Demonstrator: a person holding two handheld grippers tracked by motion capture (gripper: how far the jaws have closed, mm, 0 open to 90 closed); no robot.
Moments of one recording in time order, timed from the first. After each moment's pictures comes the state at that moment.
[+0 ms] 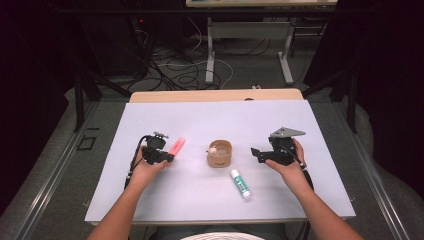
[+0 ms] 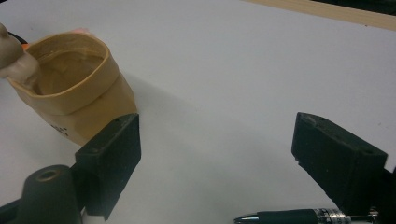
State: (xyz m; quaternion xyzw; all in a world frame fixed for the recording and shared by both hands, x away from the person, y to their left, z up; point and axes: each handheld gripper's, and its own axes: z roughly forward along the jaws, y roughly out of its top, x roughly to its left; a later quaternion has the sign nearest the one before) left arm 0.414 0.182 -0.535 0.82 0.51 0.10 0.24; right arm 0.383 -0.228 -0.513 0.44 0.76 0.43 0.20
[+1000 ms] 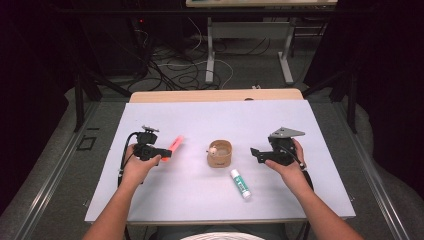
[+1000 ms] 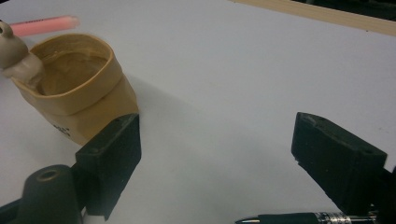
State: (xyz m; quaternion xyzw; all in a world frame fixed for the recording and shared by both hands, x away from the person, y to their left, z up) left arm 0.408 0.202 -0.504 0.78 0.54 0.03 0.31; right arm 0.382 -0.227 -0.512 0.43 0.77 0.44 0.20
